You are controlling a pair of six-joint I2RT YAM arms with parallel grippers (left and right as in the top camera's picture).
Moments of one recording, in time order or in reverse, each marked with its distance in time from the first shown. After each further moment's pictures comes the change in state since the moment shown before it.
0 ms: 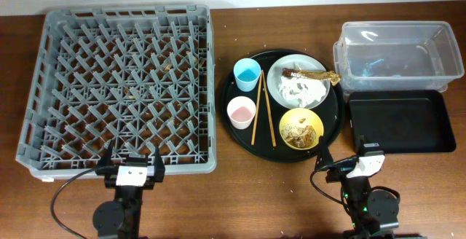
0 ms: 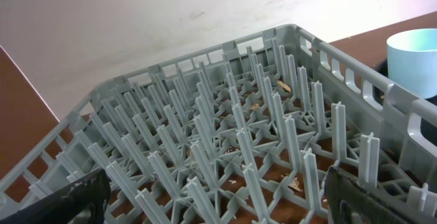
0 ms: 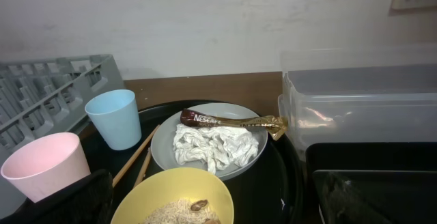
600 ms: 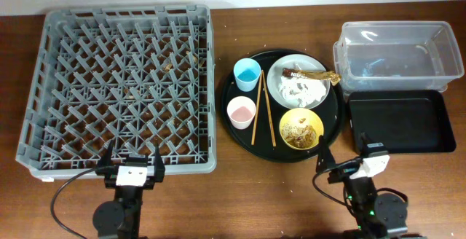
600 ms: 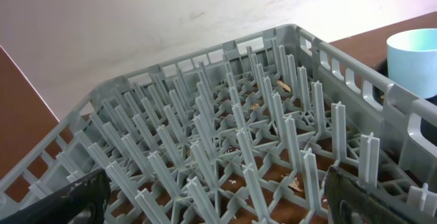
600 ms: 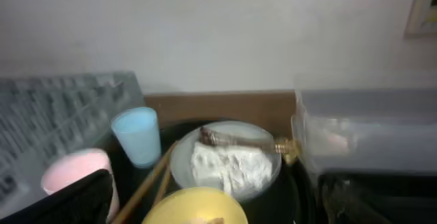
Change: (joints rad) left arm 0.000 0.000 0.000 0.000 0.000 0.000; right arm 0.000 0.014 0.121 -0.046 -0.059 0.001
